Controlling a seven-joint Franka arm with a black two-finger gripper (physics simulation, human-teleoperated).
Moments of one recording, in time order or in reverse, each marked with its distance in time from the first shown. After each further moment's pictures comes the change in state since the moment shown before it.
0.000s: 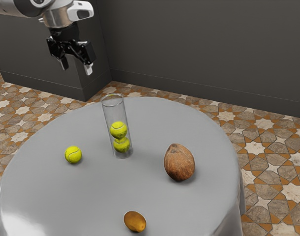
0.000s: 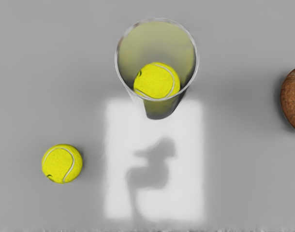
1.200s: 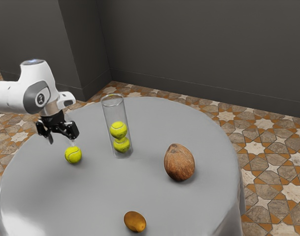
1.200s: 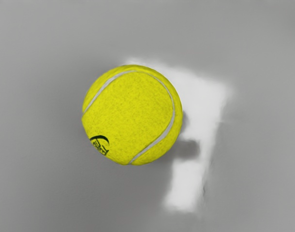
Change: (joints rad) arm 0.259 0.081 0.007 -0.656 -0.034 0.645 0.003
